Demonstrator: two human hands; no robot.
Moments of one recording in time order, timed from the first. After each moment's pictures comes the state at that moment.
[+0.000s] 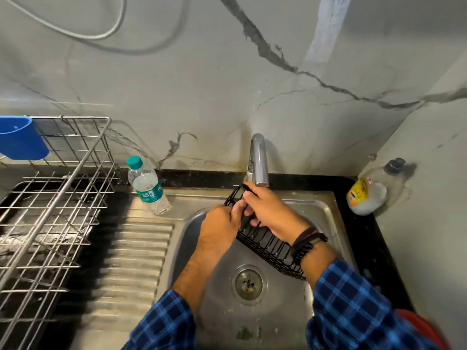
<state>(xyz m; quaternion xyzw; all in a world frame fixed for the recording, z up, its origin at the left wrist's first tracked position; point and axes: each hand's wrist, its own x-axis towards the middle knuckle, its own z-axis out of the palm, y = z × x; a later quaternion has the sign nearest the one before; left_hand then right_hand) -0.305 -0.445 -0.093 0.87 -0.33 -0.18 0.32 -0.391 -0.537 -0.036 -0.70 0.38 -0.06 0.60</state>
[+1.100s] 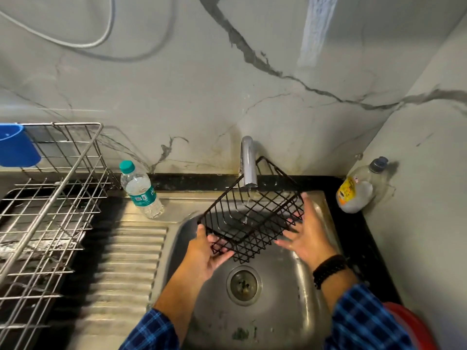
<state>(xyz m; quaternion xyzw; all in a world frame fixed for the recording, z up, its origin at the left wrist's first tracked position) -0.318 -0.413 -0.117 0.60 0.20 -0.48 0.61 -0.478 -0.563 -0.084 -0.31 0.51 -0.24 0.77</state>
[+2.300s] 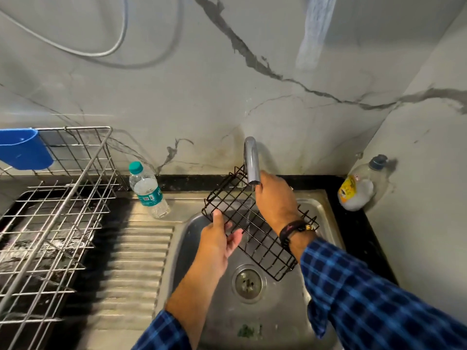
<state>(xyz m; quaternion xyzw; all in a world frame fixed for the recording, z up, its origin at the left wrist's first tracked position) -0.340 -0.422 -0.070 0.60 0.14 -0.44 0.66 -0.401 -0.560 -0.051 -0.89 0.38 -0.18 0.16</state>
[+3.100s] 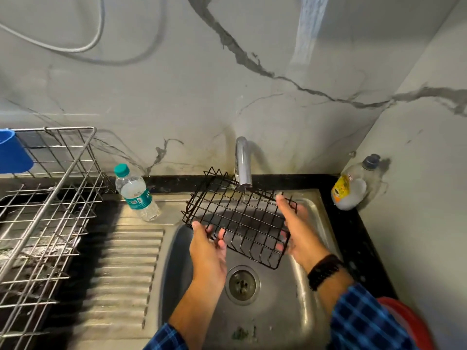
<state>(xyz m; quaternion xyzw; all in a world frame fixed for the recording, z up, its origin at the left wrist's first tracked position) -0.350 -0.423 -0.093 0.49 0.23 -0.36 0.76 -0.476 -0.545 -0.069 -0.44 0.52 -0.21 0.70</state>
